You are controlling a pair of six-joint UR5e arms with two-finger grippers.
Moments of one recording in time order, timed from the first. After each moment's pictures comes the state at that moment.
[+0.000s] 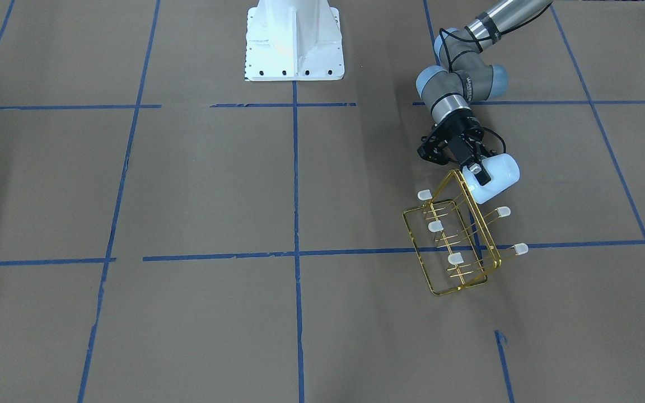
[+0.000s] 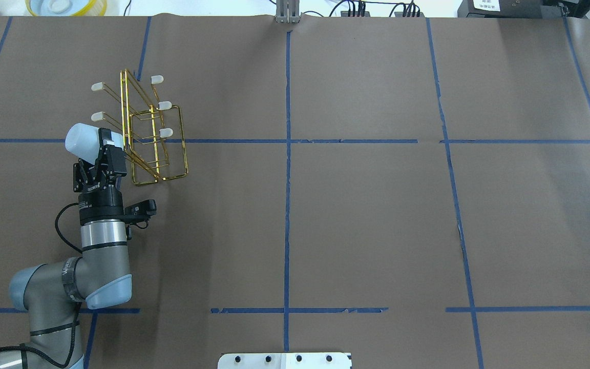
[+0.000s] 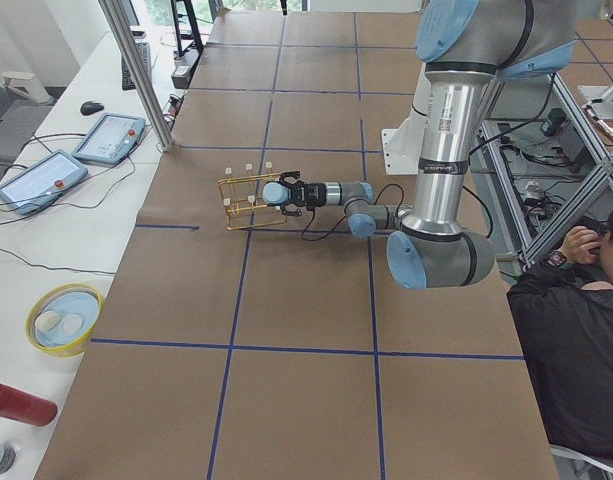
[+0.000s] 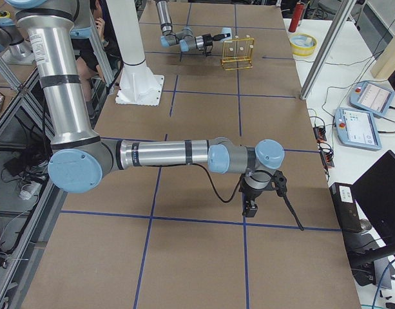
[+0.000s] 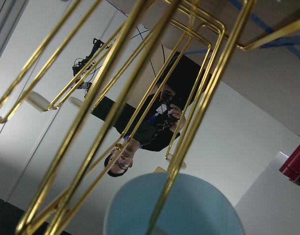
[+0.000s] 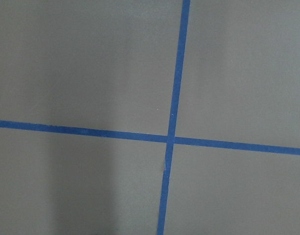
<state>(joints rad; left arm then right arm) -0.28 -1.76 -1.50 -2.20 -0.01 0.95 1.49 -1.38 1.46 -1.67 2.30 -0.04</state>
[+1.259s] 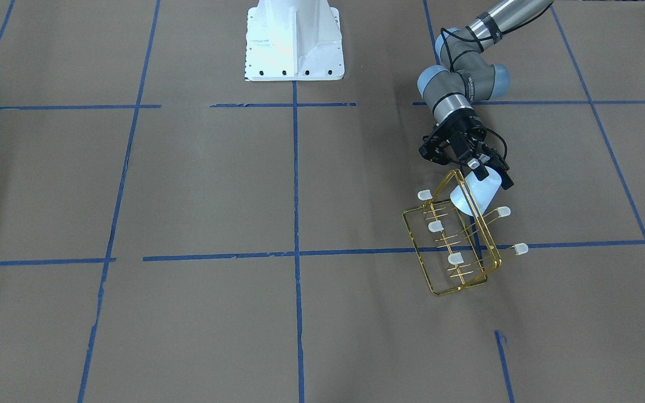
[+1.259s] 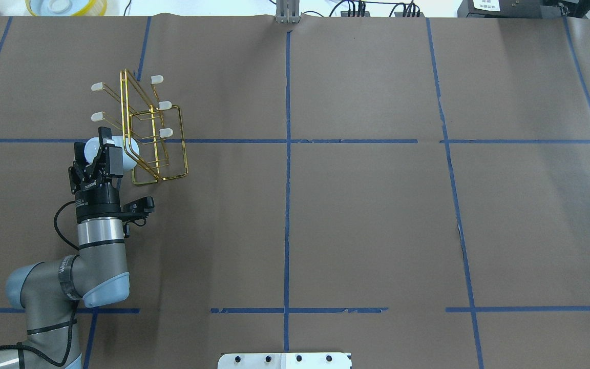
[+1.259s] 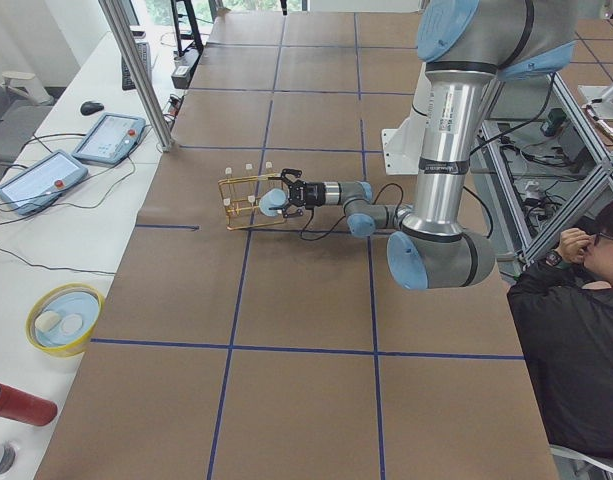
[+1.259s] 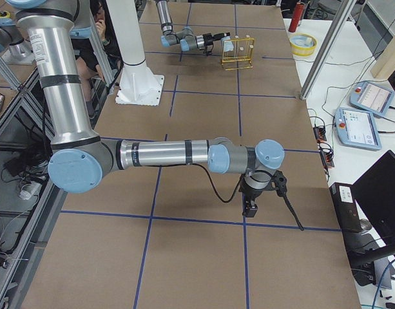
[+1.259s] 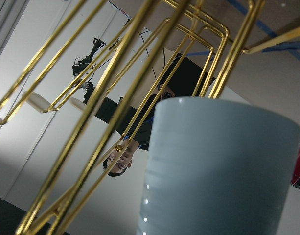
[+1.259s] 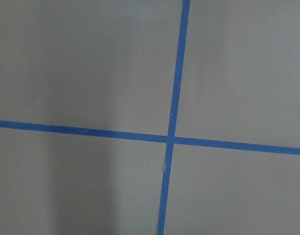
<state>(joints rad) -0.29 -1.75 -1.52 -2.20 -0.01 0.91 1.49 -1.38 1.46 -1.67 2.30 -0.04</state>
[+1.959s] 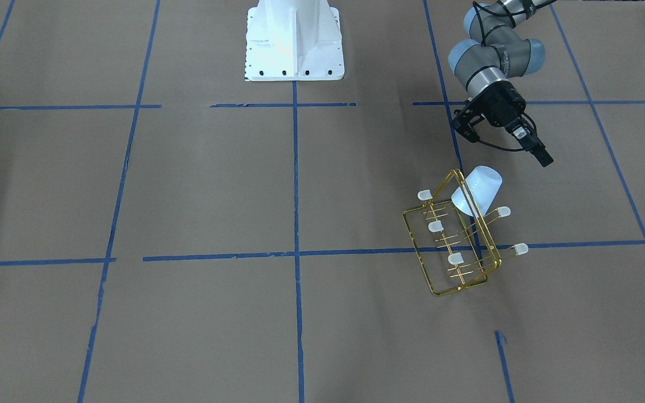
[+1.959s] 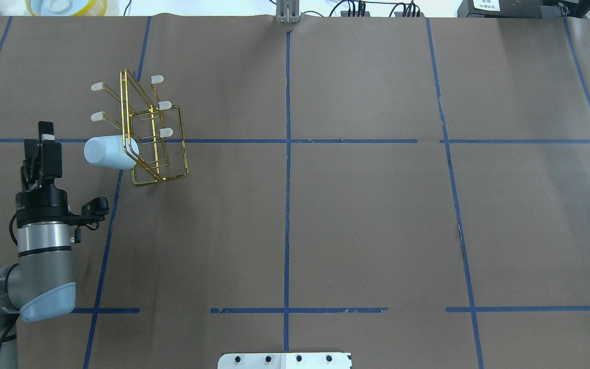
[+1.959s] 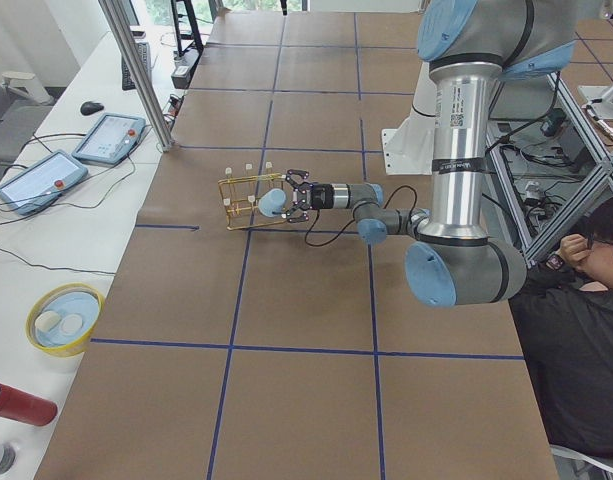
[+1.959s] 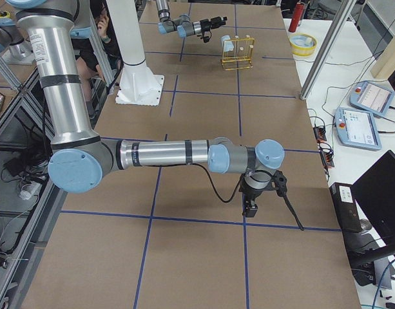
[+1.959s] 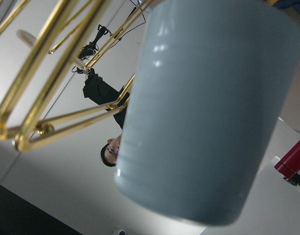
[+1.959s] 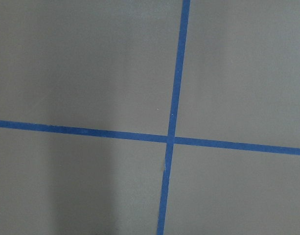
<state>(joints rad) -0.29 -1.52 -1.75 -2.21 -0.01 0.75 1.49 -1.38 1.46 -1.67 2.30 -0.04</state>
